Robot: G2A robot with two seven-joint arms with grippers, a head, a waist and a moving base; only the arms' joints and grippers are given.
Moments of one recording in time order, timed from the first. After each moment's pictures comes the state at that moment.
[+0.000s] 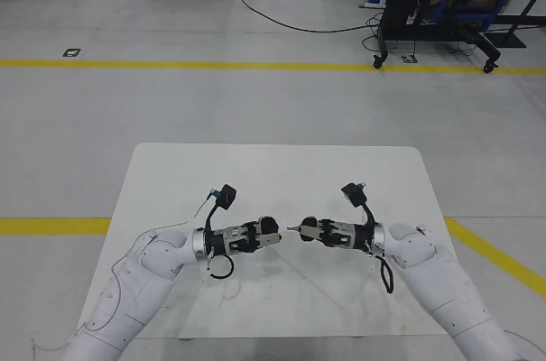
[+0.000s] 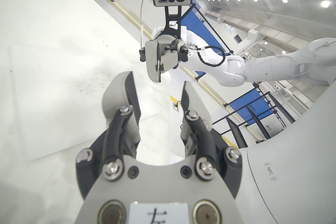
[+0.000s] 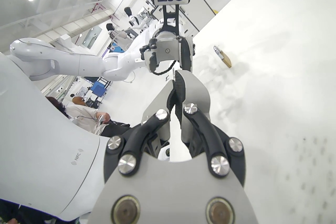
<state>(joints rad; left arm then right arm) 1.16 -1.10 -1.01 -1.39 -0.07 -0.84 -0.80 -1.23 -1.08 1.13 -1.31 0.19 -0.93 0.87</state>
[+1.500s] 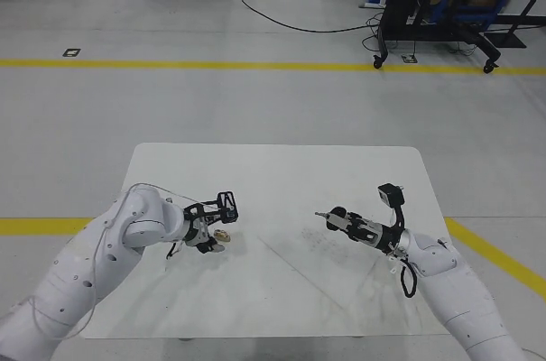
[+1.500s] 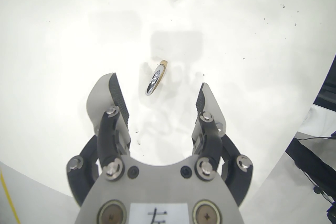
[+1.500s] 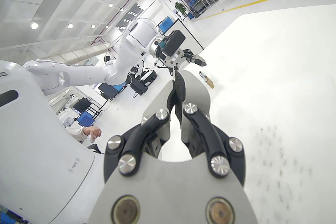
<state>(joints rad) 0.87 -0.85 -0.79 -1.61 0.72 -0.73 -1.09 -1.31 -1.06 1.23 -1.30 0.21 -1.01 0.77</state>
